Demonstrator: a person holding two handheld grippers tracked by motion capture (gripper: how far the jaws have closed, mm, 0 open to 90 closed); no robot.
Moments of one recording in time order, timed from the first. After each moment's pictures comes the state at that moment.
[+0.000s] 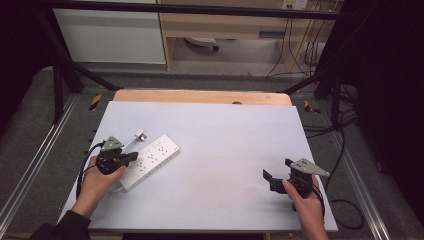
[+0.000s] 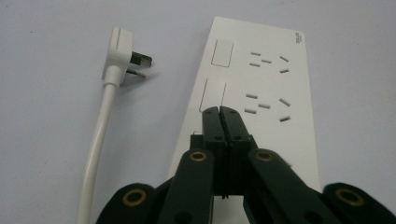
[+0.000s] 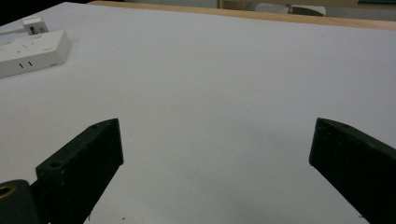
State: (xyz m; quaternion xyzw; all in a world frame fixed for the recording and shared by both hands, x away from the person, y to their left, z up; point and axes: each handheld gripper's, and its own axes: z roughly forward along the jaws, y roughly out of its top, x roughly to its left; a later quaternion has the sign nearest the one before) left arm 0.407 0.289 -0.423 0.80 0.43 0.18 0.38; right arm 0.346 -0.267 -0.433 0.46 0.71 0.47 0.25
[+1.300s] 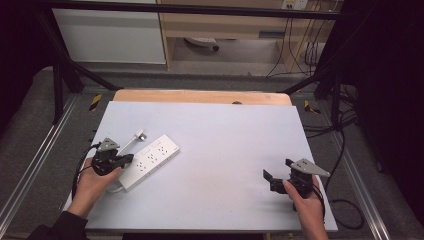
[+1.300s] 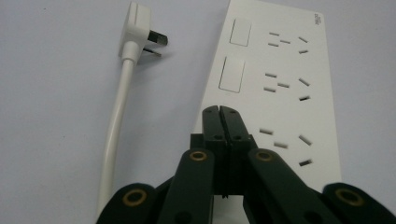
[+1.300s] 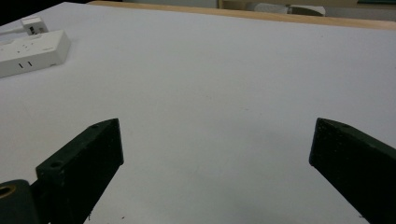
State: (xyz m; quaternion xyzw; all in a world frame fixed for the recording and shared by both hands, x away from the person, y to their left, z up) left arm 0.405 0.302 -0.425 0.80 0.44 0.18 0.36; right arm 0.345 -0.268 -0.433 0.46 0.71 0.47 0.25
